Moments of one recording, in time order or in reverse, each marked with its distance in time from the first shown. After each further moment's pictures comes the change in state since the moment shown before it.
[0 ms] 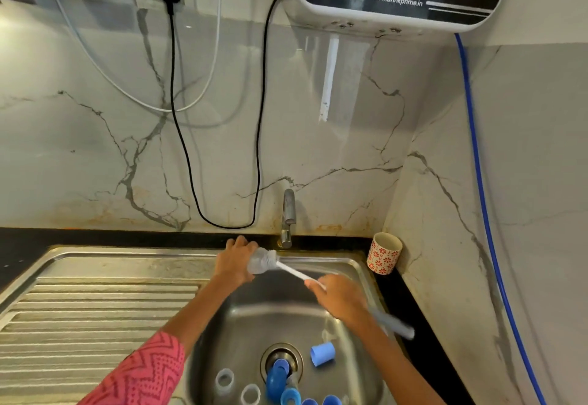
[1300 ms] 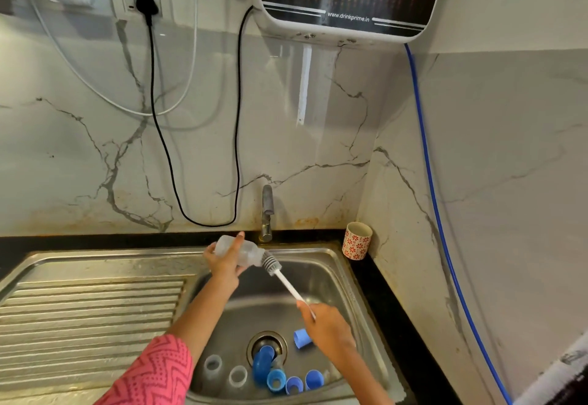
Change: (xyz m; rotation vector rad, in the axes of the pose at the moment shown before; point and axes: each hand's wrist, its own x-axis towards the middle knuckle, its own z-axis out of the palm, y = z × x) left_hand -0.028 0.039 0.005 -1.960 0.249 -0.766; right_hand -0.108 -0.003 0.020 0.311 0.071 0.193
